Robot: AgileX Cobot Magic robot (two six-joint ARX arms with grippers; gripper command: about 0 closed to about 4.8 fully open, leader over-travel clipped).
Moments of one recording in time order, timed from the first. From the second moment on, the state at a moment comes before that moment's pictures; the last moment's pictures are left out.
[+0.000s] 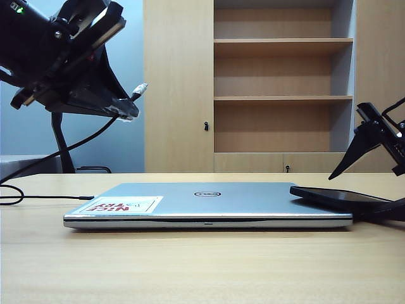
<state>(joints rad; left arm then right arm) -0.60 1.08 0.53 0.14 0.12 -0.22 0.04 1.49 0.45 0.40 -0.49 1.01</state>
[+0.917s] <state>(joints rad) -0.60 1.08 0.53 0.14 0.12 -0.22 0.04 1.50 0.45 0.41 -0.43 1.01</state>
